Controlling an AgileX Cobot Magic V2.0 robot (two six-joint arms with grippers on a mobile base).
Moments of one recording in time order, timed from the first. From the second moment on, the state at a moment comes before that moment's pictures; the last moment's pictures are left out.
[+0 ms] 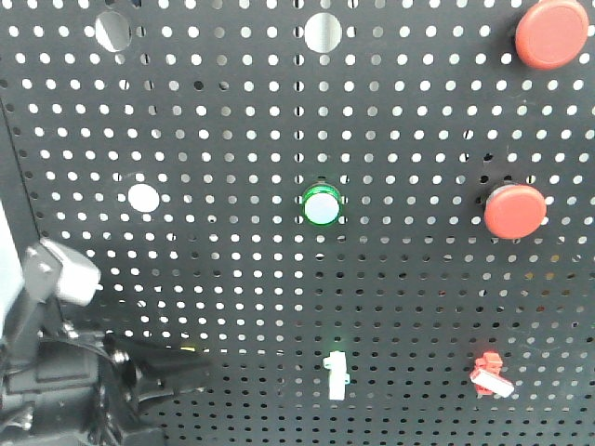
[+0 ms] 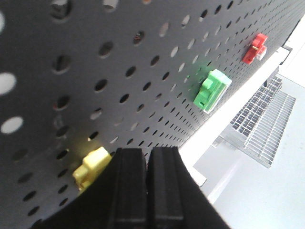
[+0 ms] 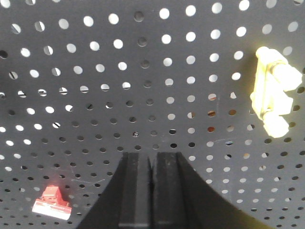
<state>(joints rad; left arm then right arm) -0.27 1.21 -0.87 -1.30 0.67 1.27 0.02 0.61 -0.86 0.00 0.57 0.10</state>
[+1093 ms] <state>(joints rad) -0.27 1.16 -0.87 -0.97 0.57 1.05 0.02 0.61 -0.86 0.00 0.57 0.10</state>
